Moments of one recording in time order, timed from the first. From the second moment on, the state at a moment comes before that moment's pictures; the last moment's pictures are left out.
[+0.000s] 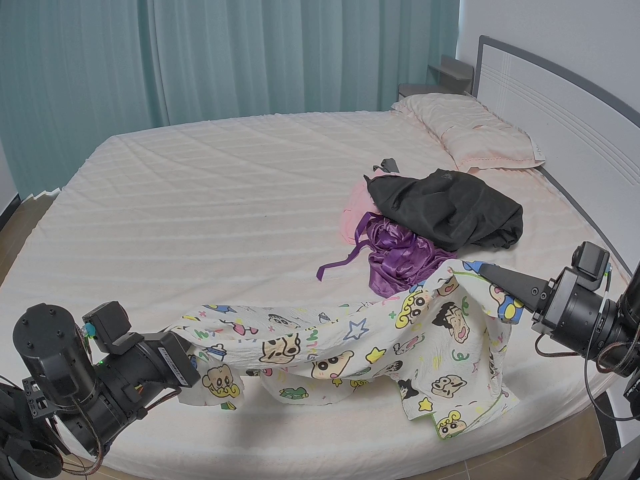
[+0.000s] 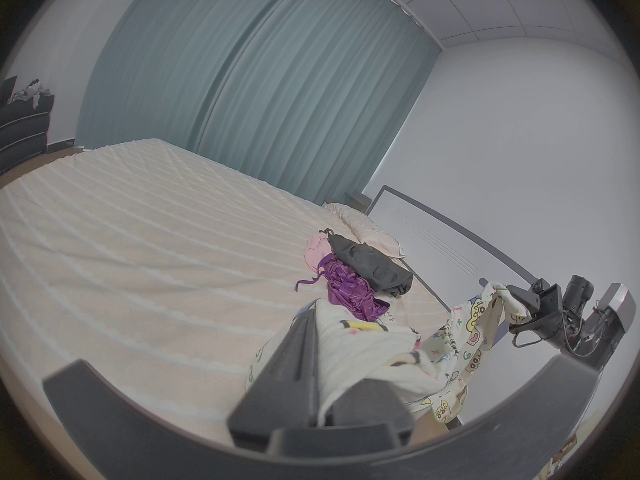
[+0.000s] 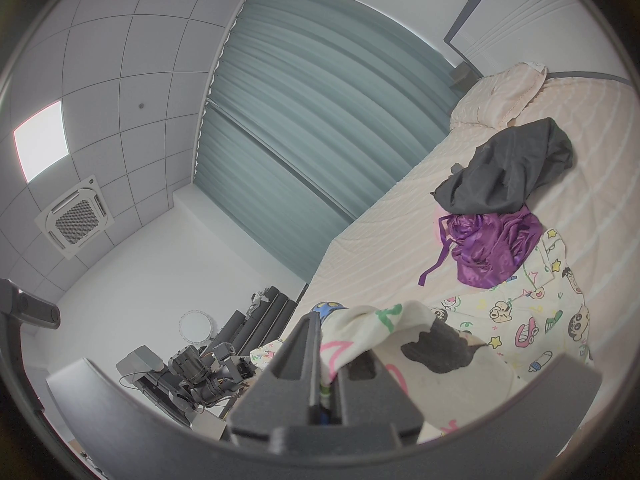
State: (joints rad) left arm -0.68 1.44 -0.19 -1.07 0.31 -0.53; right arm 0.53 1.40 -0.29 -1.13 0.23 0.78
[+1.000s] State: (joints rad) left arm -0.69 1.43 -0.19 -1.07 0.31 -0.53; right arm 0.53 1.40 -0.29 -1.13 0.23 0.78
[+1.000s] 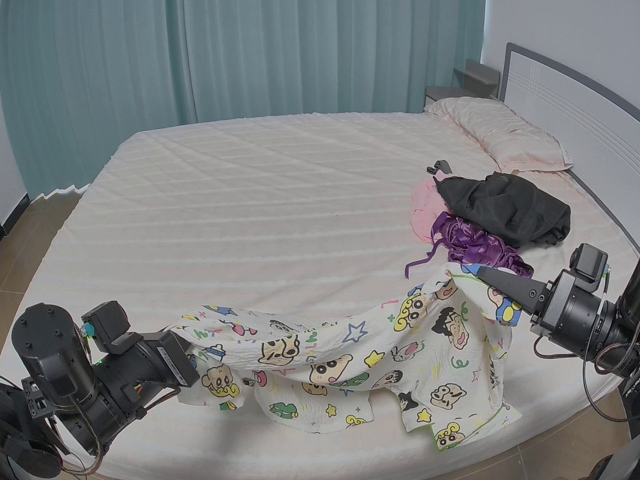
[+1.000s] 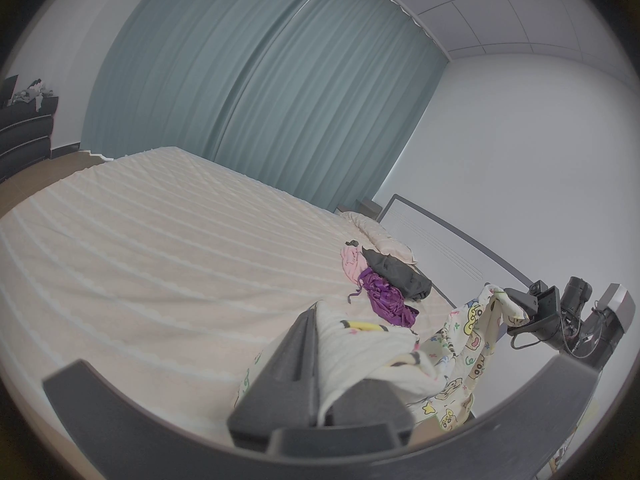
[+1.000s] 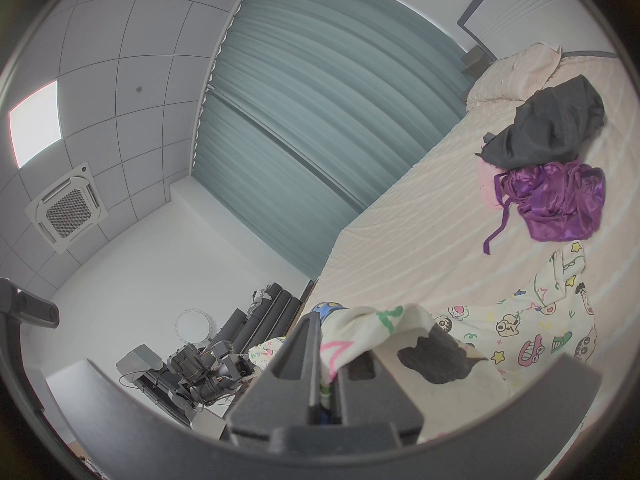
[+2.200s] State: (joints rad) left arm -0.78 1.35 -0.18 -1.07 0.31 -0.54; right arm 0.52 1.24 -0.21 -1.12 0.32 0.77
